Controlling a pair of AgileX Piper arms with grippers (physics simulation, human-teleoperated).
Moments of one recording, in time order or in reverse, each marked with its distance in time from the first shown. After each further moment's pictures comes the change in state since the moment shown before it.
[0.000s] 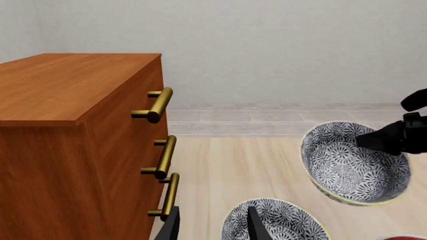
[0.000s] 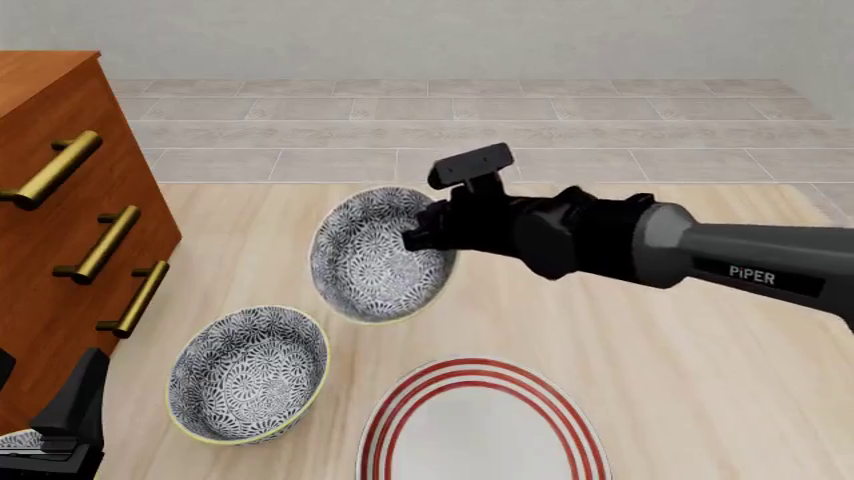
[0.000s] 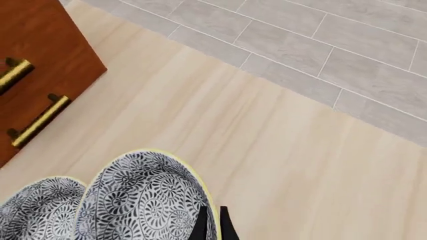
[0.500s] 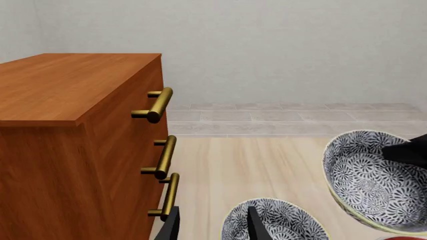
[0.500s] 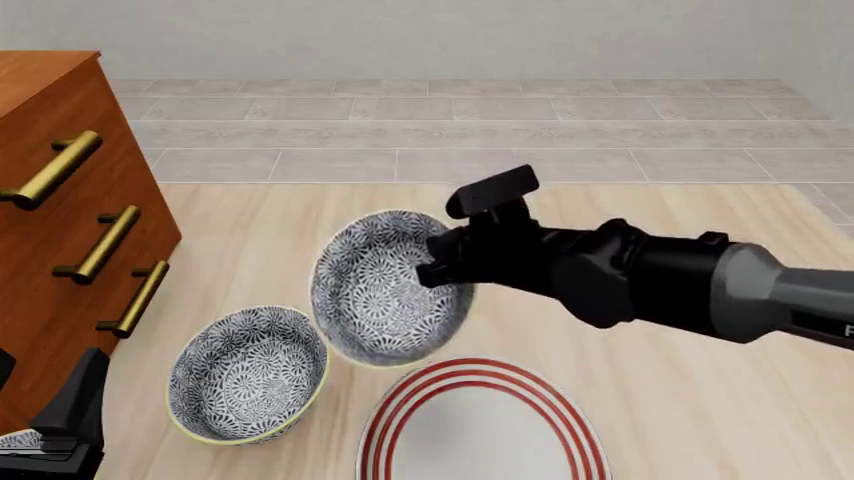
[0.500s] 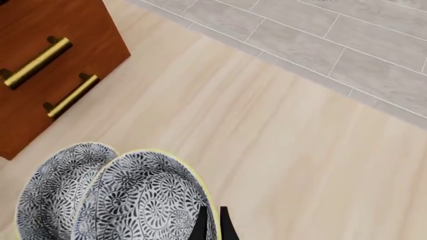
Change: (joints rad) left arm 0.000 0.000 0.000 0.000 0.000; right arm 0.050 -0.187 0.214 -0.039 0.010
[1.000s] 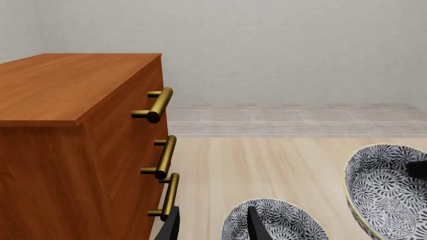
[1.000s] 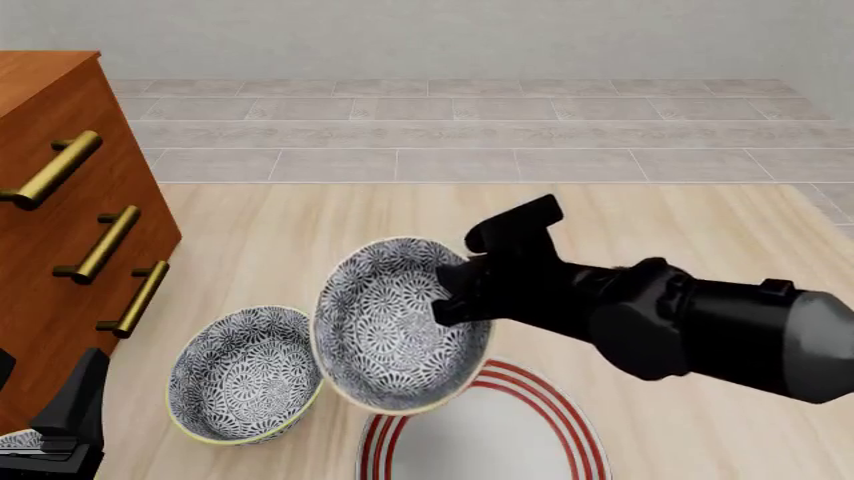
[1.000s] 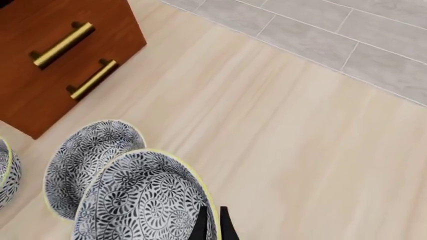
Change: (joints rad) left arm 0.000 0.000 0.000 0.000 0.000; right arm 0.043 -0.131 0.163 -0.037 0.035
